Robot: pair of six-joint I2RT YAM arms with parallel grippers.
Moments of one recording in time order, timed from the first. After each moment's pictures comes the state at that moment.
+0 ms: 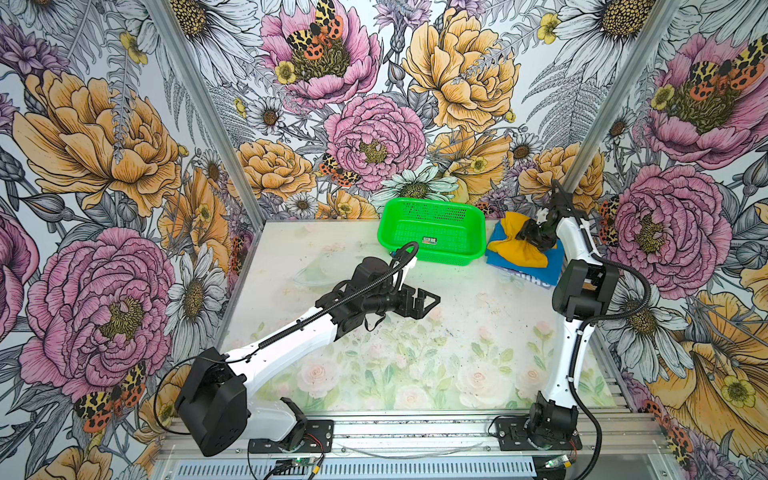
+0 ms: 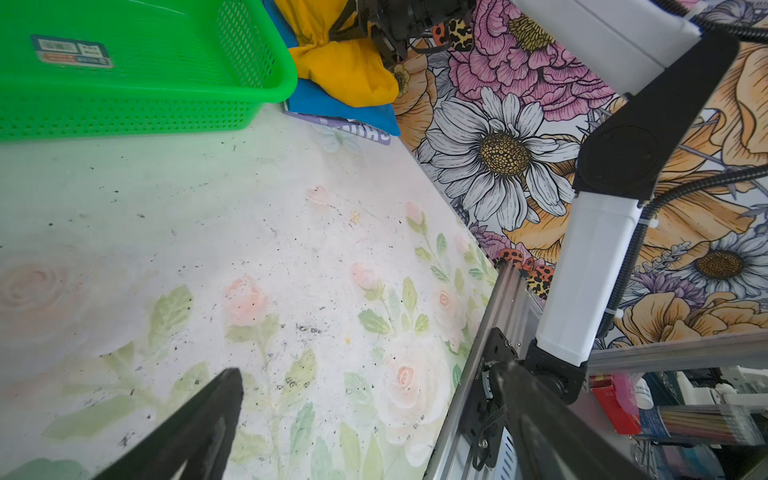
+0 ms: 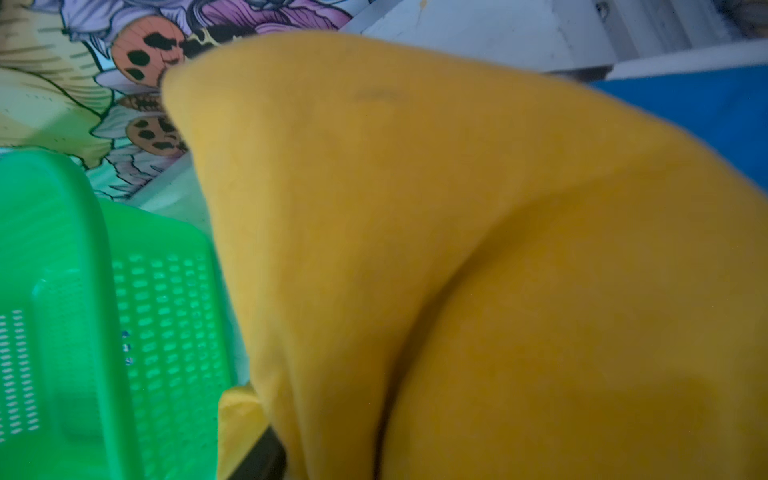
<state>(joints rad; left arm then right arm) -0.76 1.36 1.00 -0.10 0.38 -0.47 -0.28 2.39 2.25 -0.95 -0.29 0.25</state>
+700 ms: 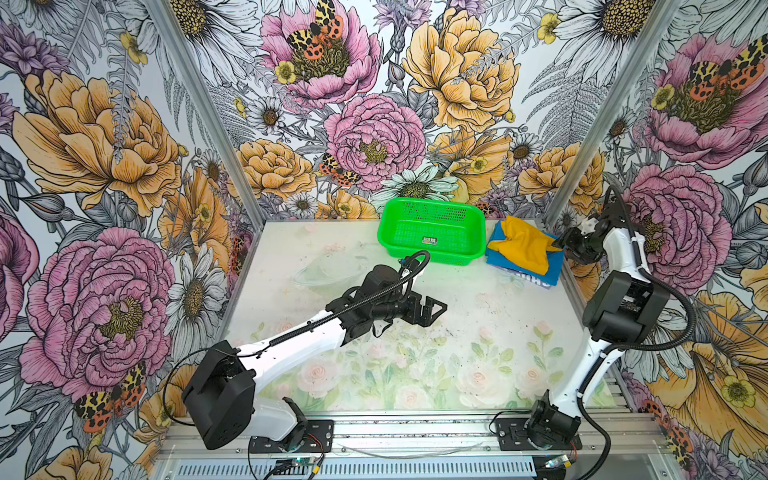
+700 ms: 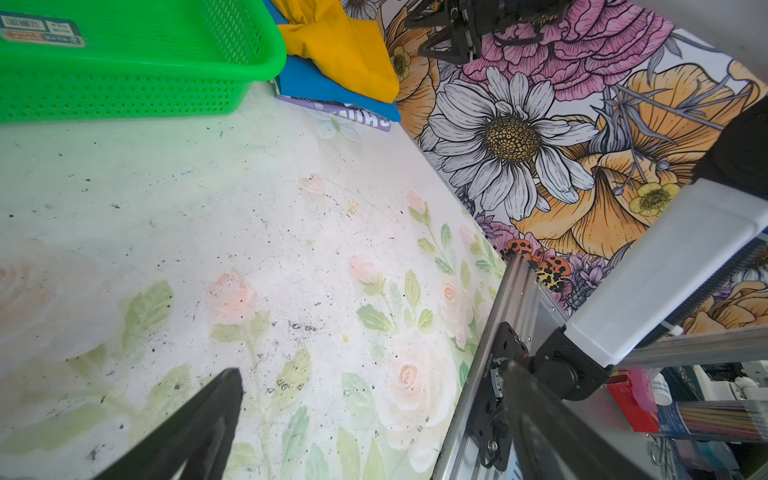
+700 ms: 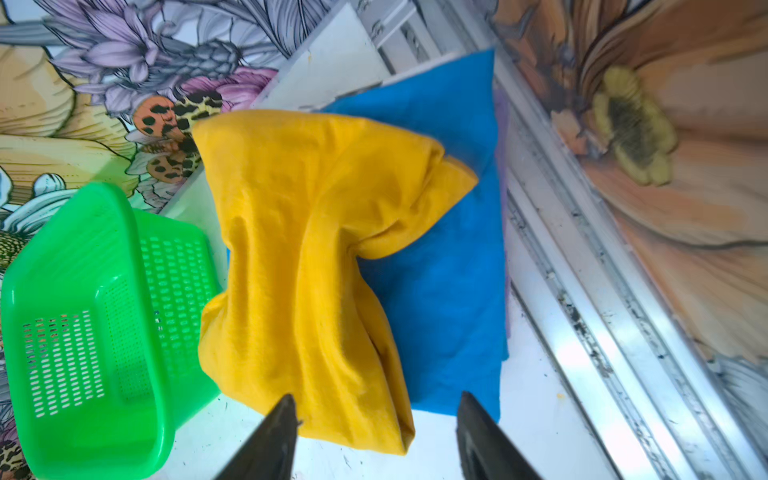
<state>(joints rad) -0.81 1.38 0.95 -0.04 0.33 -0.48 -0.48 2.09 1.88 -0.93 -0.42 0.19</state>
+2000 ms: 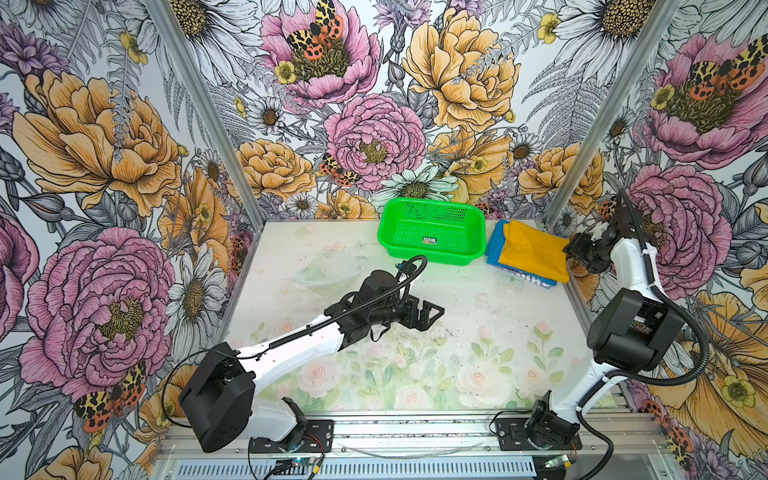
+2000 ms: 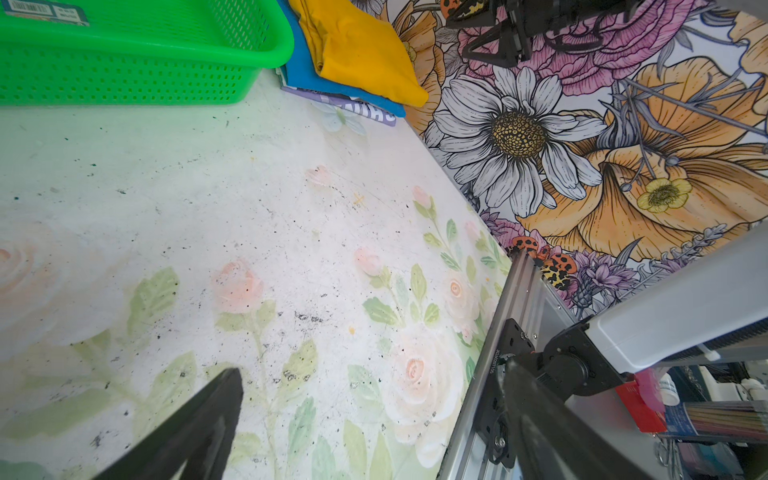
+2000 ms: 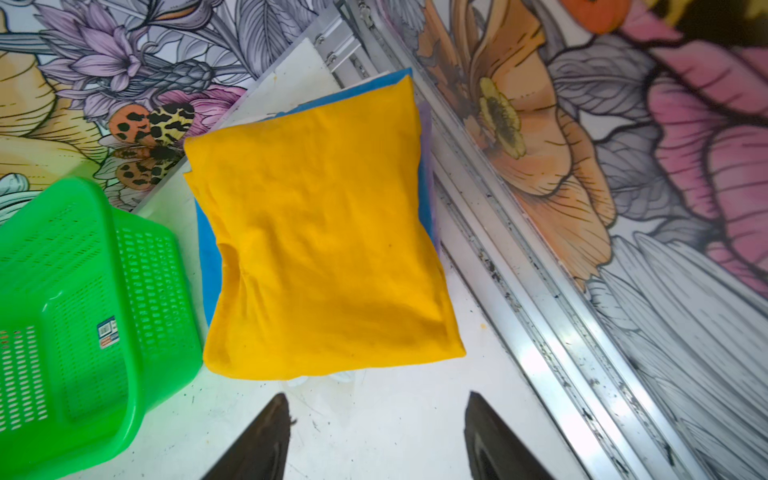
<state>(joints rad) -0.81 1.36 0.89 0.00 0.32 -0.48 -0.48 1.84 1.70 -0.88 -0.28 0.19</state>
